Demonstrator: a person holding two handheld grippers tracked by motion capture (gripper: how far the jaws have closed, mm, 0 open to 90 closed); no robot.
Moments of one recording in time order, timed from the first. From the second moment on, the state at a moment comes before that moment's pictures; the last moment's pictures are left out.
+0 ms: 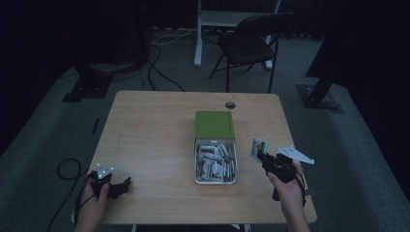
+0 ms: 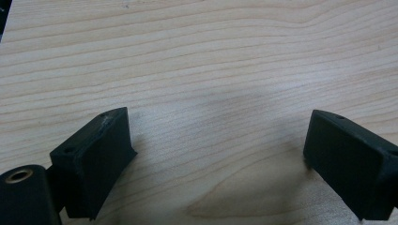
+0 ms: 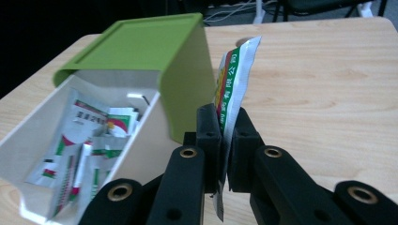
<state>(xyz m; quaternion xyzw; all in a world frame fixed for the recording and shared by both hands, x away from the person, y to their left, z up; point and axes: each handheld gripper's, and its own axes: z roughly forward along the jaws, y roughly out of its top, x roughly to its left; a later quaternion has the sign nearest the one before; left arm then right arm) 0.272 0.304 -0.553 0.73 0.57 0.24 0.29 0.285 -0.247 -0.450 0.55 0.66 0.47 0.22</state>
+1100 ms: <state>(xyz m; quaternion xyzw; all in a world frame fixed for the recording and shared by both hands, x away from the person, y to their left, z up) 0.272 0.304 -0.553 0.72 0.57 0.24 0.29 0.292 -0.281 -0.522 0.61 0.65 0.43 0.15</state>
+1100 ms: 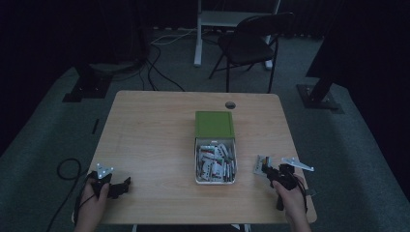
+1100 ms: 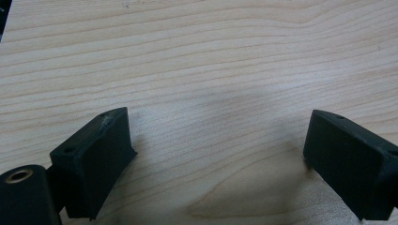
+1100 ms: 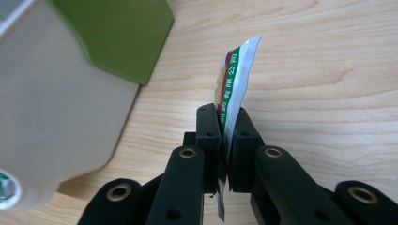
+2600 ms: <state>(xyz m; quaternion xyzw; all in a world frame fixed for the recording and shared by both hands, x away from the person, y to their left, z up) 0.272 0.304 -0.553 0.73 0.57 0.24 0.30 0.301 -0.310 -0.548 0.62 0.67 0.36 0.17</state>
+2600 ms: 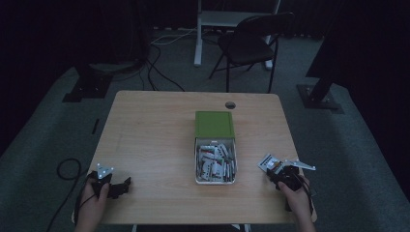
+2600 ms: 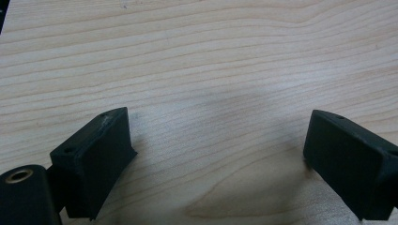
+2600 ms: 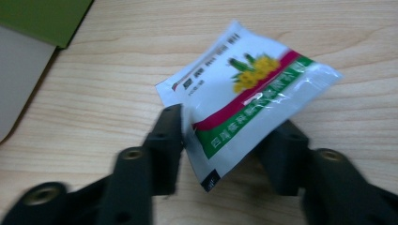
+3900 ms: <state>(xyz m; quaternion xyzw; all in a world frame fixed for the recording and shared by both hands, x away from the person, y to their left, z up) 0.272 0.304 -0.553 0.73 0.57 0.24 0.29 0.291 -0.282 -0.536 0.51 0.74 0.42 0.15</state>
